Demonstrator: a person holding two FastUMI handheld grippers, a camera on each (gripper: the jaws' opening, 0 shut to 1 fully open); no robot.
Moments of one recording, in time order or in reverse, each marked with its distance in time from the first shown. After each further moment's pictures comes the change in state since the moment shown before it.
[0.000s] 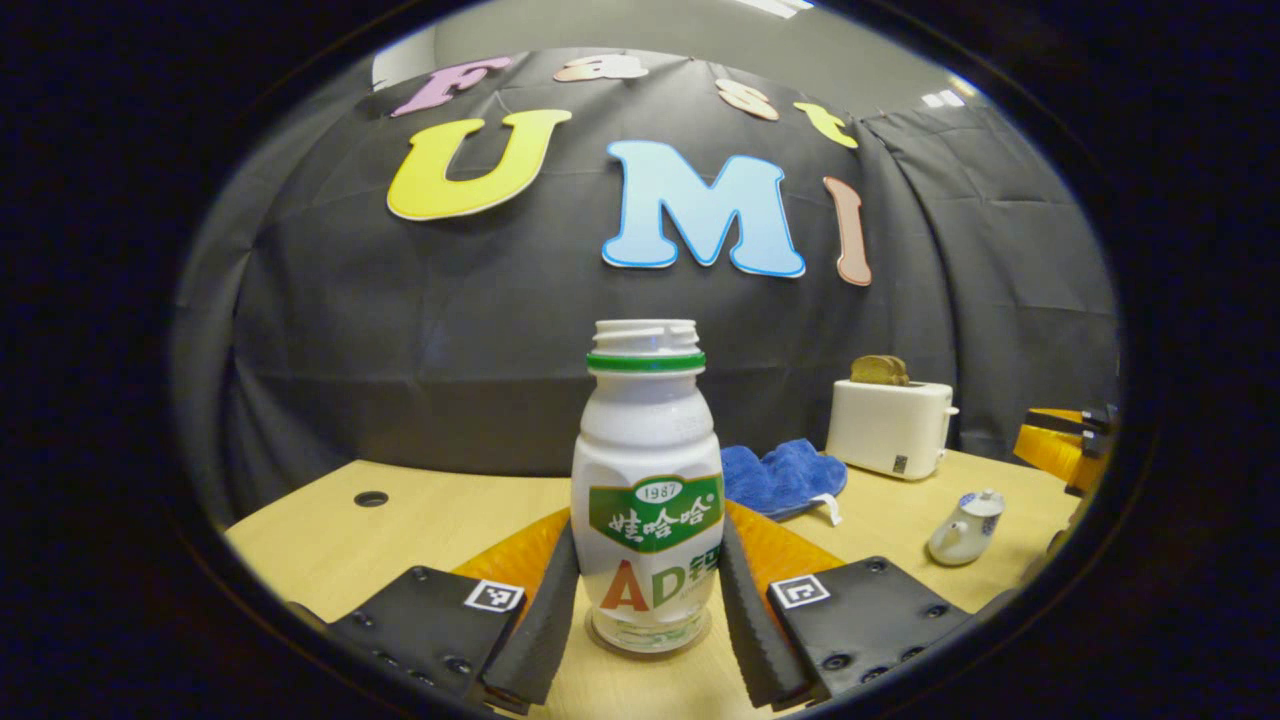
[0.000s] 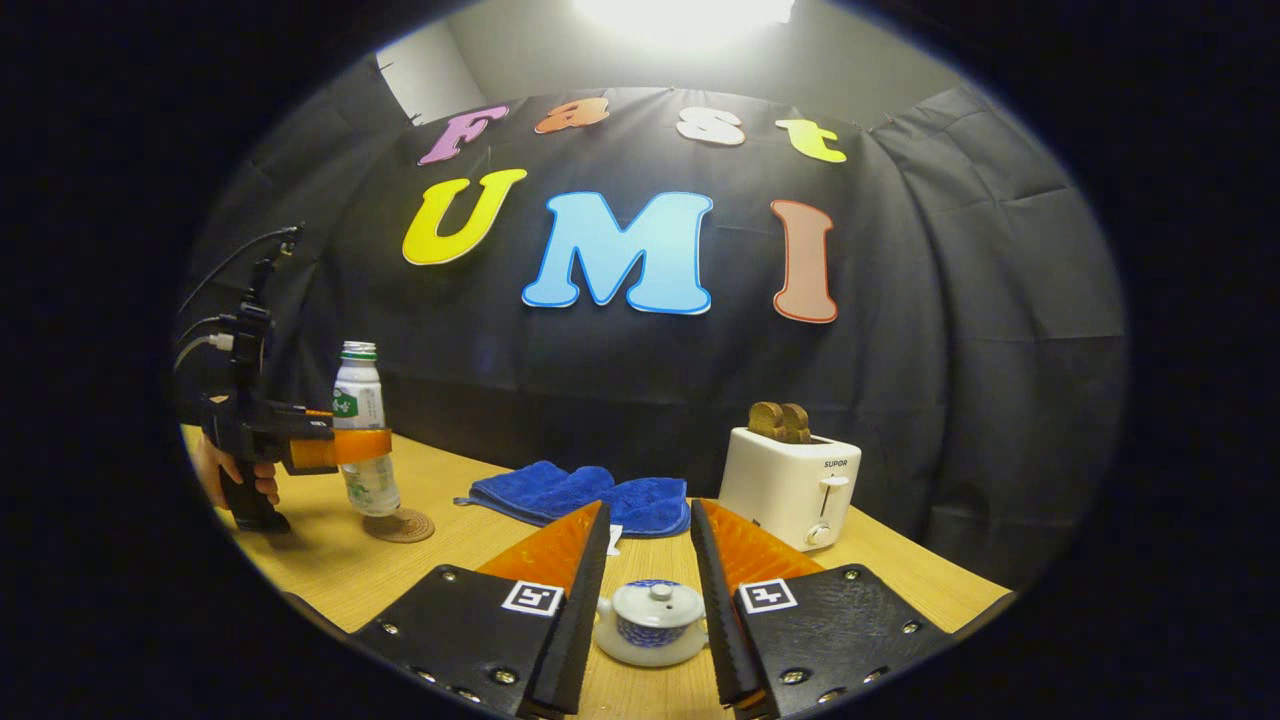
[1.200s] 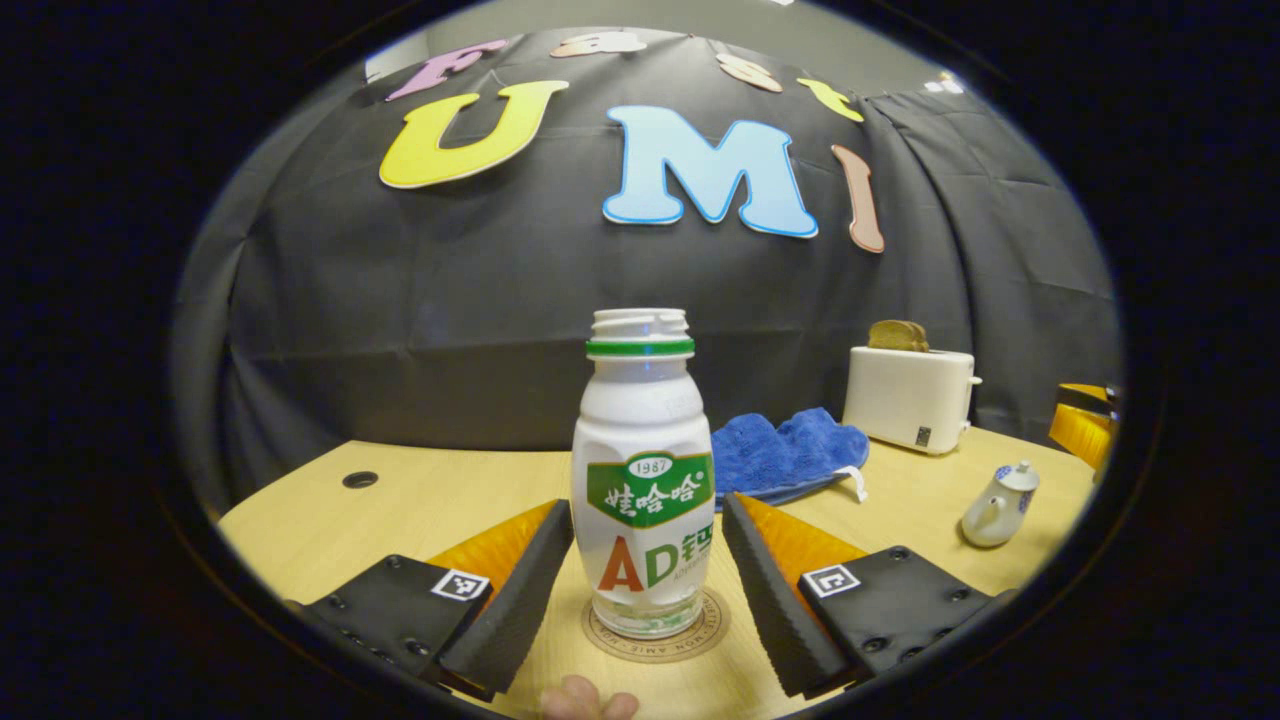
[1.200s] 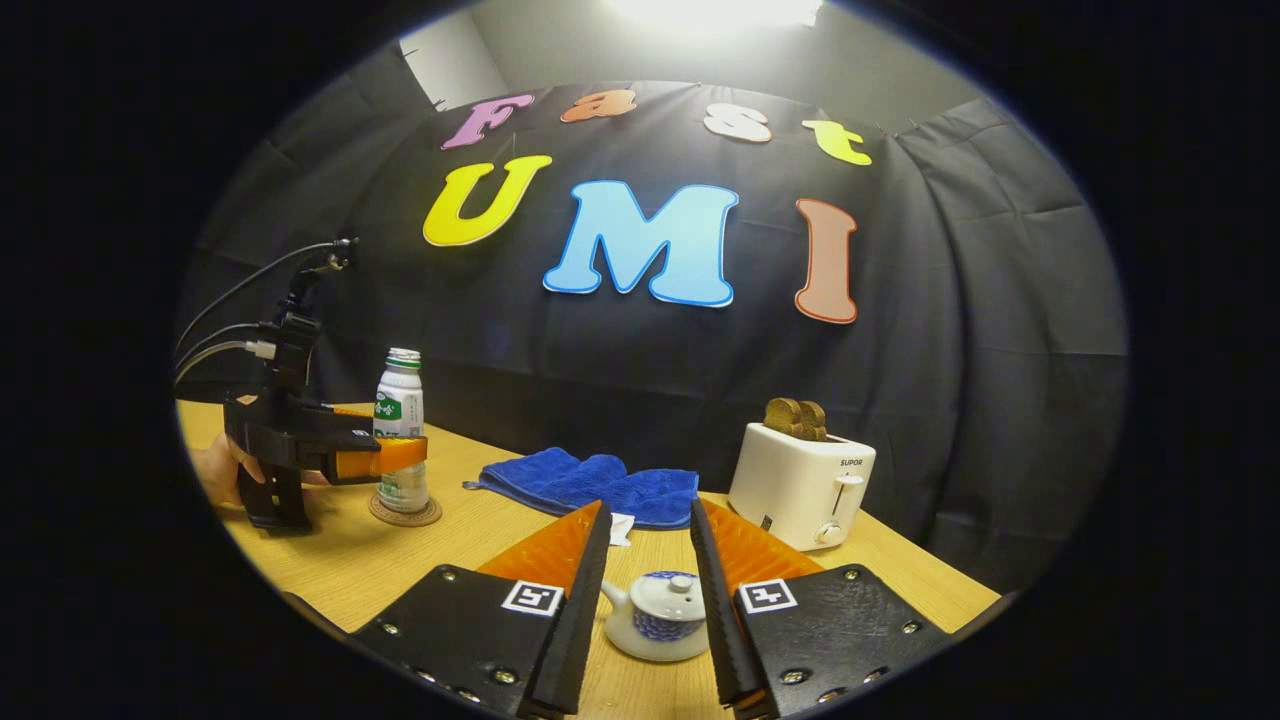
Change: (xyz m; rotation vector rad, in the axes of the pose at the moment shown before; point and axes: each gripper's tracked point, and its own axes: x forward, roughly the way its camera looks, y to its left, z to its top) left arm 0.009 0.002 -0.028 0.010 0.067 0.026; right arm 0.001 0.014 -0.009 -0.039 0.022 0.035
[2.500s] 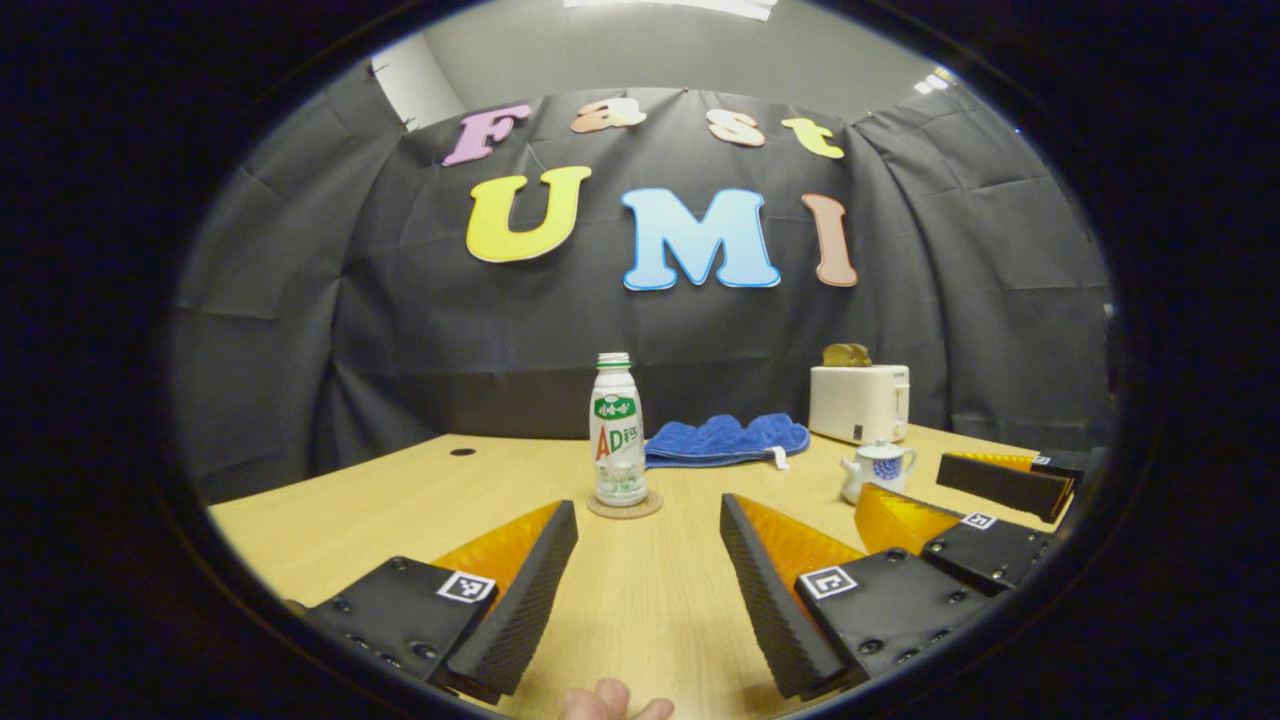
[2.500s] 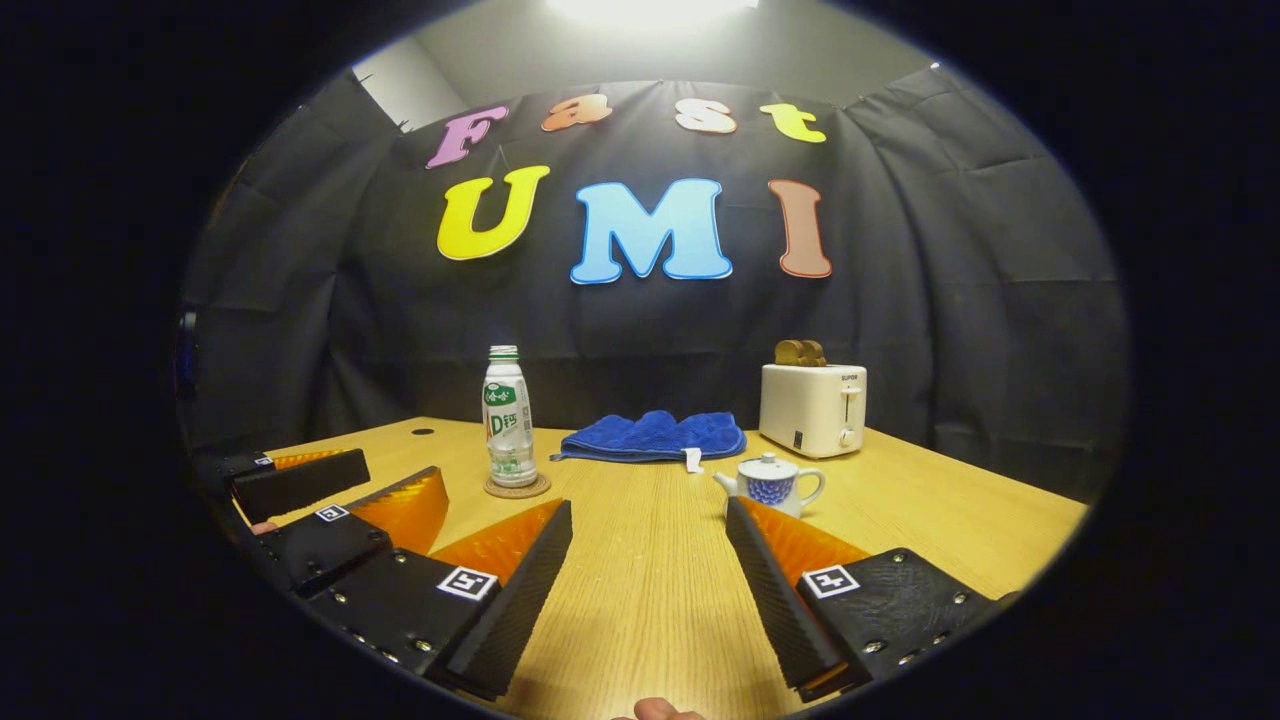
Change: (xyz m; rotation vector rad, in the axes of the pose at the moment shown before) left arm -0.246 -0.078 -0.013 0.013 -0.103 0.165; right arm -0.125 0.097 -0.024 0.168 0.072 -0.039
